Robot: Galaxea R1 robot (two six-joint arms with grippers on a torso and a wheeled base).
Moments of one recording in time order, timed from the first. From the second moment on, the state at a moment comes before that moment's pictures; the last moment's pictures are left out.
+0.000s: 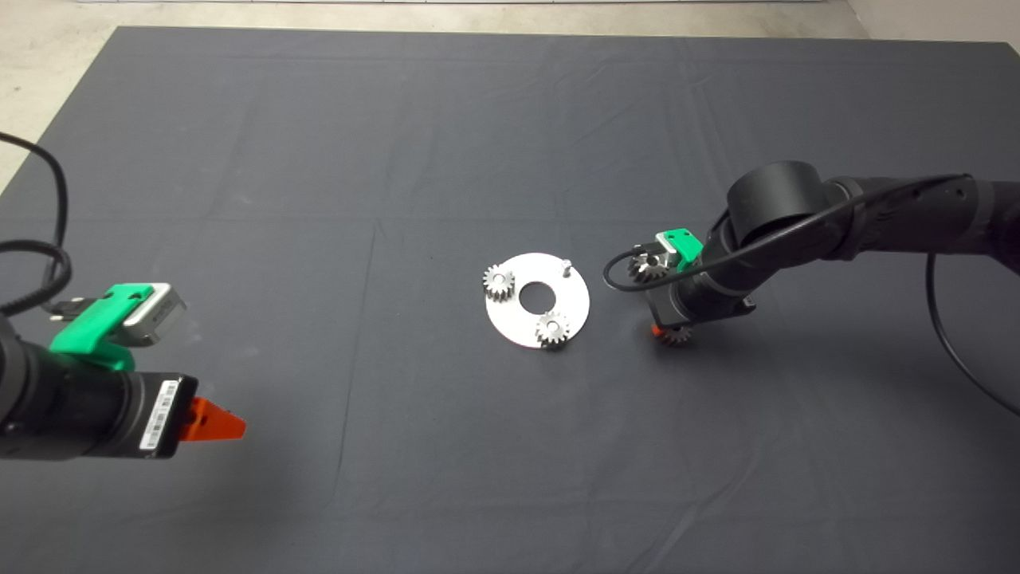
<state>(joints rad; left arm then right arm) -0.57 1.83 -0.41 0.22 1.43 -1.41 0.27 2.50 -1.04 -0.44 -1.55 1.35</state>
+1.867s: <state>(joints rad) -0.57 1.84 -0.42 0.22 1.43 -1.41 0.45 2.66 -1.04 -0.43 -1.52 1.35</state>
